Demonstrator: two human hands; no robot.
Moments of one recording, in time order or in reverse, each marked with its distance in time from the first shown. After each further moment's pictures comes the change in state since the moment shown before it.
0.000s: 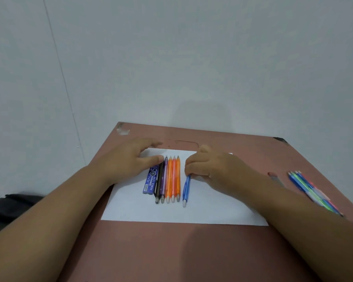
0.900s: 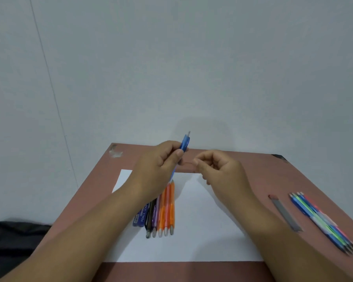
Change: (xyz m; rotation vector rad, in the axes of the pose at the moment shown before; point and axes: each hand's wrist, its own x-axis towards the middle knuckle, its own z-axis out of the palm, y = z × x) left_hand 0.031 0.074 0.024 -0.425 0.318 0.188; right_hand 0.018 -0.017 -0.019 0.924 0.610 0.894
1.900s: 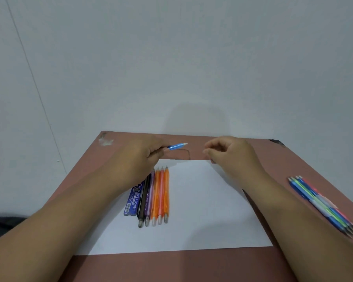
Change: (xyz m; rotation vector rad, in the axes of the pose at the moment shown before) left_hand 0.006 -0.032 -0.015 0.409 -0.170 0.093; right_hand 0.030 0.036 -0.030 -0.310 0.049 0.078
